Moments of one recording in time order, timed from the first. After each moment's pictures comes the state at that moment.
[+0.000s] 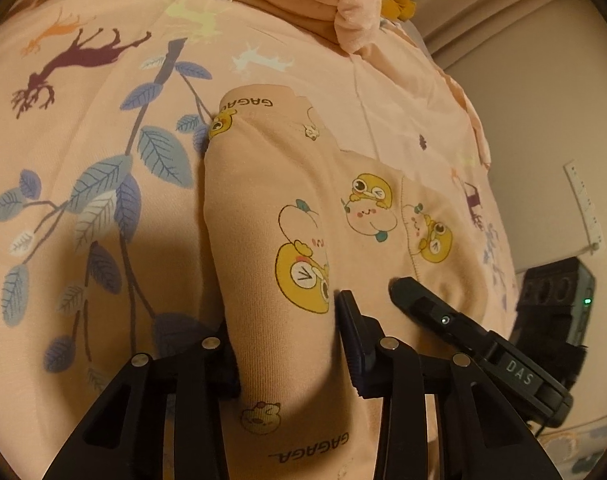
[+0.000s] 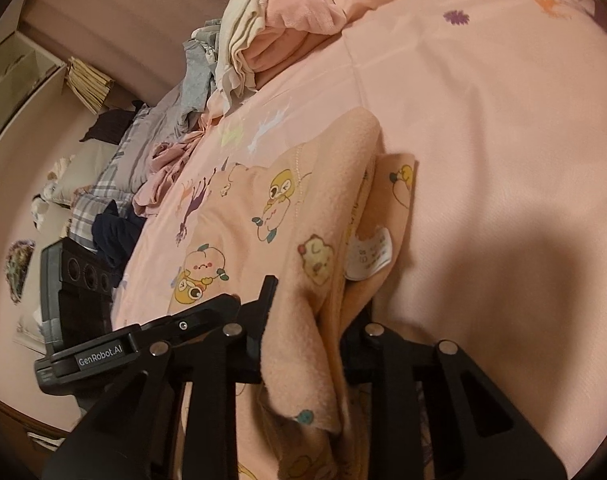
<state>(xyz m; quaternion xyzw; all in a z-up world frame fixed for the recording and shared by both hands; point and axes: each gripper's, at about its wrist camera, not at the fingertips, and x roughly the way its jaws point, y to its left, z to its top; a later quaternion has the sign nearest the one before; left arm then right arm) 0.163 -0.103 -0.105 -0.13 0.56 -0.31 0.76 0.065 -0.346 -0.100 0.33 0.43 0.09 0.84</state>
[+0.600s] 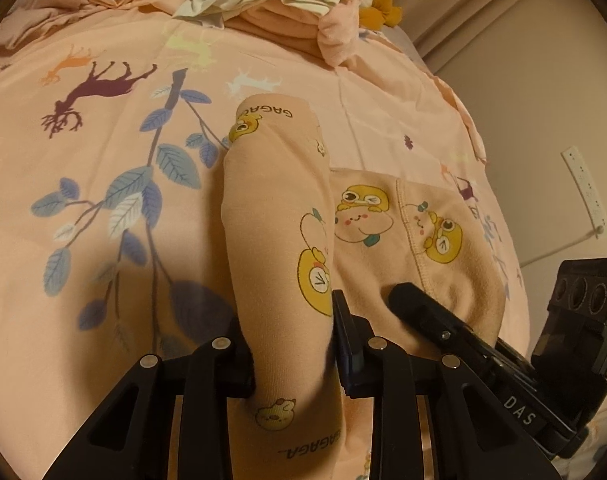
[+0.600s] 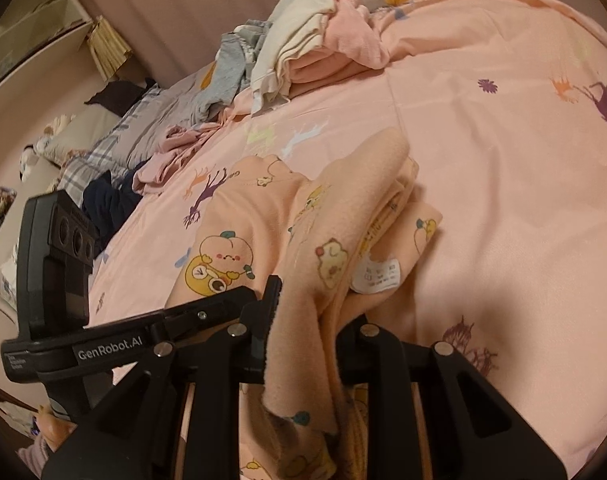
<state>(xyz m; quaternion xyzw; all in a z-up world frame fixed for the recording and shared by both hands) 0.136 -0.092 -0.080 -0.11 0.53 -0.31 0.78 0.041 -0.300 -0.062 0.22 0.40 0.07 0.88</state>
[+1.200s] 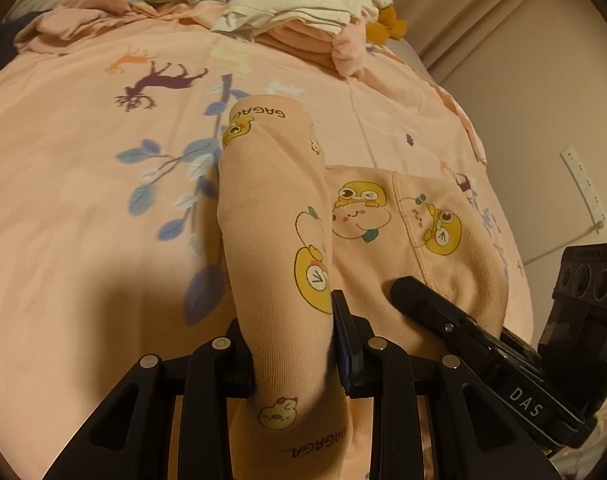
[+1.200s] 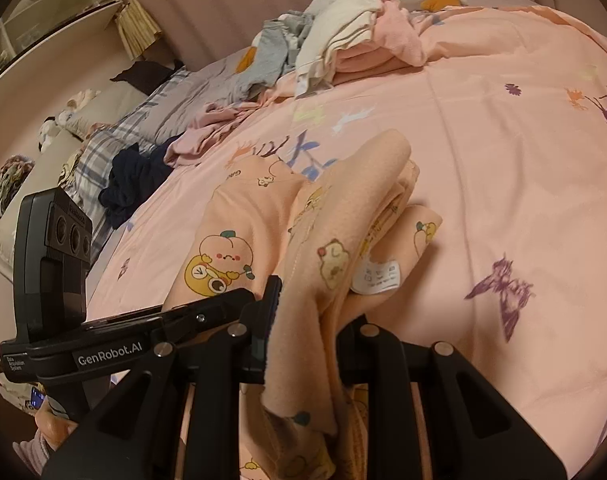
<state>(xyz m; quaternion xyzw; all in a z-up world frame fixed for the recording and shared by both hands) 0.085 -0.041 -0.064 -0.11 0.51 -0.28 0.80 -0.002 -0.247 -0.046 0.20 0.40 0.10 0.89</state>
